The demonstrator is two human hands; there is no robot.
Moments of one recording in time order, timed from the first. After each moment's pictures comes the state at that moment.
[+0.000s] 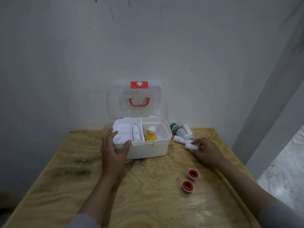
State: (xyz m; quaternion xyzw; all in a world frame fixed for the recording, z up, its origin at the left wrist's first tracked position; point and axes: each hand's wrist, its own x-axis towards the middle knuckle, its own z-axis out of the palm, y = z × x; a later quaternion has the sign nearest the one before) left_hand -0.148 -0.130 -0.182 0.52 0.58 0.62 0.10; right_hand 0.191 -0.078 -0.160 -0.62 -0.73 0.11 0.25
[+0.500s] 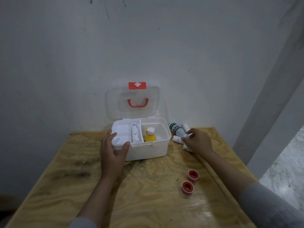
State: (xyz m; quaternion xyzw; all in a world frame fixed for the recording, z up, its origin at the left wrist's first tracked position) left_hand -0.149 -0.130 -0.180 0.52 0.59 0.61 0.10; right_hand 0.154 -0.048 -0.148 -0.67 -0.67 0.07 0.32
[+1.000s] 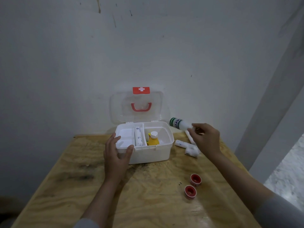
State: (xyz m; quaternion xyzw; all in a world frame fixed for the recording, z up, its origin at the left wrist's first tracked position) left_hand -0.149 -0.130 -0.181 0.52 0.59 0.61 0.10; right_hand 0.145 -0.073 -0.107 -0.52 -0.65 0.01 0.55
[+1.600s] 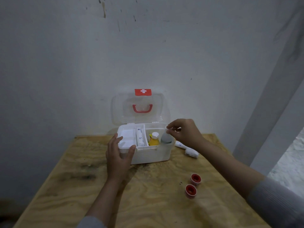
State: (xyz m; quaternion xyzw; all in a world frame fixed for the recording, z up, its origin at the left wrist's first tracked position) left_hand -0.146 -0.132 -0.180 0.52 0.60 0.61 0.10; right_hand 0.088 -0.087 -0.057 -0.45 -0.81 0.08 0.37
